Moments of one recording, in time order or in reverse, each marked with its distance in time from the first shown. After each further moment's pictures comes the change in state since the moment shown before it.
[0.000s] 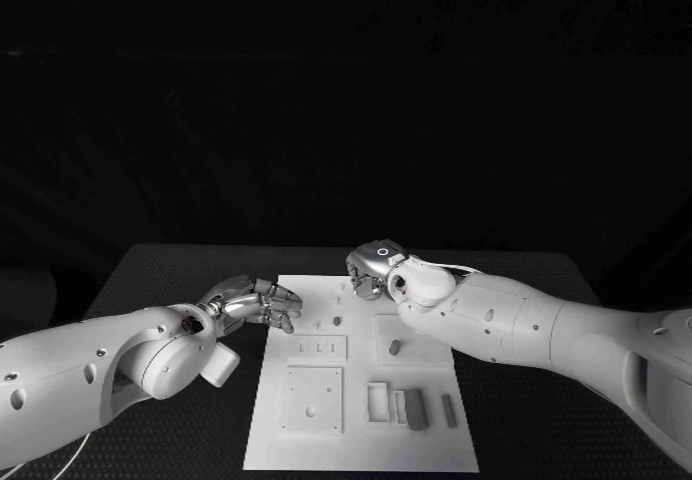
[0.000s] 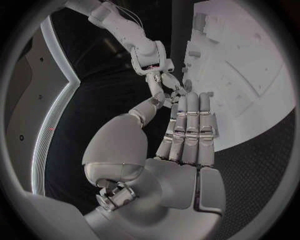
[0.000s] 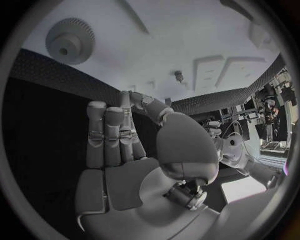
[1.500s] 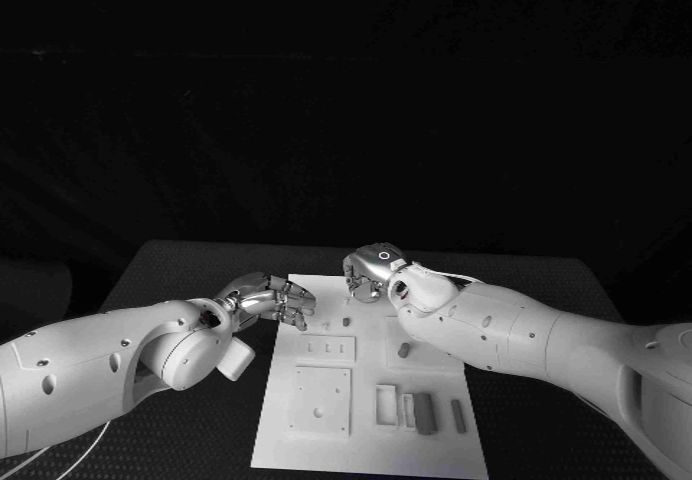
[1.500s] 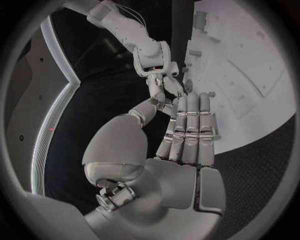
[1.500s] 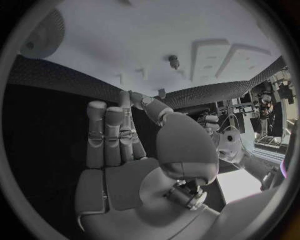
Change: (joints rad) left arm 0.006 0.023 0.001 -0.018 0.000 0.000 -0.001; left_hand 0.000 0.000 0.000 0.000 0.000 -0.004 0.004 0.000 0.002 0.000 0.000 0.000 0.004 0.000 0.000 -0.008 0.006 0.000 0.000 0.000 -0.004 0.003; right arm -0.019 0.055 0.000 -0.063 0.073 -0.102 0.089; right_hand 0.000 -0.001 0.002 0.003 -0.002 0.000 0.000 -0.001 0.000 -0.002 0.002 -0.004 0.006 0.000 0.001 0.000 -0.004 0.000 -0.004 -0.003 0.005 0.000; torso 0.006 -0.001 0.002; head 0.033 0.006
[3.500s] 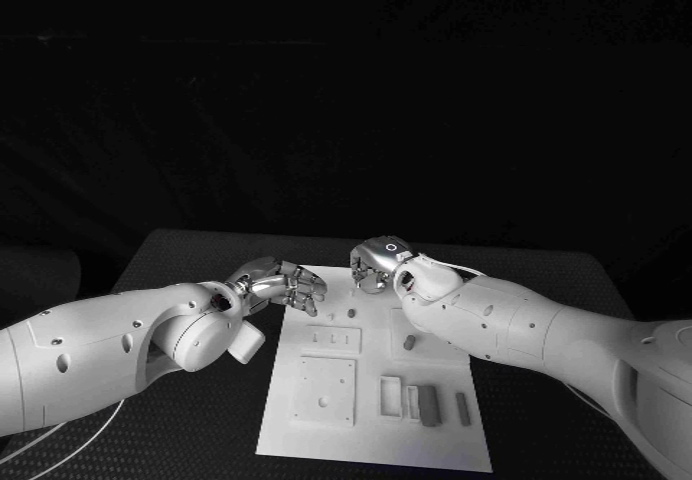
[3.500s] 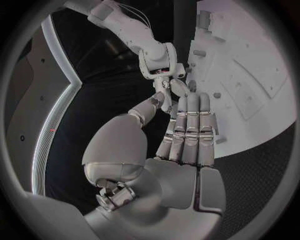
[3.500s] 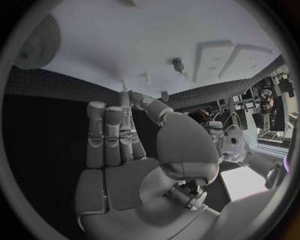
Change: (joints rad) left arm 0.022 0.012 0.000 0.006 0.000 0.000 -0.001; left_hand -0.004 -0.004 0.000 0.000 0.000 0.000 0.000 -0.004 0.001 0.000 0.000 -0.004 0.003 0.000 0.000 -0.004 0.005 0.000 0.000 0.000 0.000 0.002; right arm -0.004 0.037 0.000 -0.076 0.068 0.022 0.045; right_hand -0.004 -0.007 0.001 0.002 0.000 0.007 0.000 -0.013 0.000 -0.024 0.009 -0.020 0.013 -0.016 0.008 0.003 -0.013 0.000 -0.017 -0.001 0.004 0.000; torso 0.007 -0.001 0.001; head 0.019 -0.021
